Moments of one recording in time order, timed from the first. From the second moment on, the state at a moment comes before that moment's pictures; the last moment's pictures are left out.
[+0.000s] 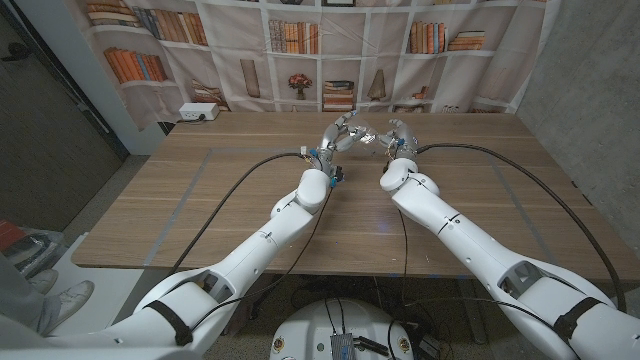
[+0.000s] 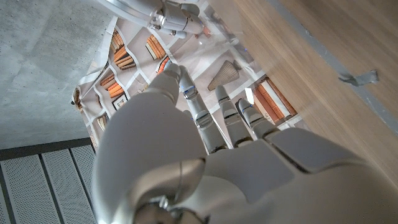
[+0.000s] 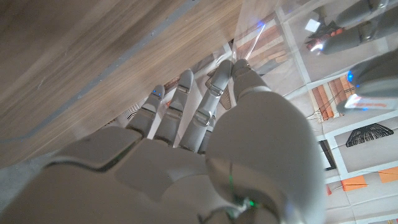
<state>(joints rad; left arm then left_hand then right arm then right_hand) 0.68 0.14 0.60 -1.22 0.04 -0.21 0.37 1.17 0.11 0.33 -0.13 0.22 0.35 -0.18 0.20 0.23 0.90 -0.21 0.78 0.22 0.47 -0.05 0.19 0.38 0.13 0.01 0.27 0.19 -0.66 -0.32 -0.64 -1.52 -0.03 -0.57 -0.69 1.17 0.07 0.34 -0.16 0.19 0.34 -0.05 0.23 0.20 0.93 -0.20 0.73 0.49 0.58 -0.05 0.35 0.27 0.23 0.16 0.21 0.19</state>
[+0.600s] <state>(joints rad) 0.67 0.14 0.60 -1.22 0.04 -0.22 0.35 1.17 0.11 0.33 -0.13 0.22 0.34 -0.19 0.20 0.23 0.90 -0.21 0.78 0.22 0.48 -0.05 0.19 0.38 0.13 0.01 0.26 0.19 -0.65 -0.31 -0.62 -1.51 -0.01 -0.59 -0.71 1.17 0.06 0.34 -0.16 0.19 0.35 -0.05 0.23 0.20 0.93 -0.20 0.73 0.49 0.59 -0.06 0.35 0.27 0.23 0.16 0.21 0.19</state>
